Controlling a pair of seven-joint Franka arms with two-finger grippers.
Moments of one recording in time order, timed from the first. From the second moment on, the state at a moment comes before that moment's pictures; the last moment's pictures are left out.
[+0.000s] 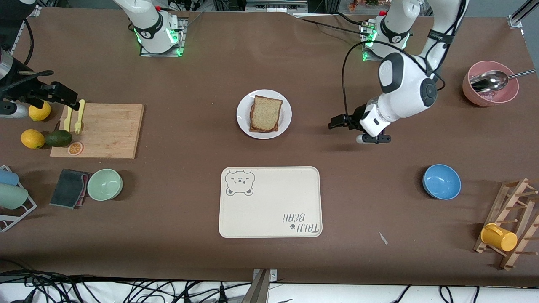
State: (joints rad) left arm -0.18 0.20 -0.21 -2.27 -0.73 2.42 0.04; right arm -0.01 0.01 0.02 -1.65 -0.02 1.63 0.04
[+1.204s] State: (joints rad) left arm -0.40 0.41 -0.21 -2.27 -1.64 2.47 0.83; right arm -0.01 0.01 0.01 -1.65 -0.01 1.64 0.04
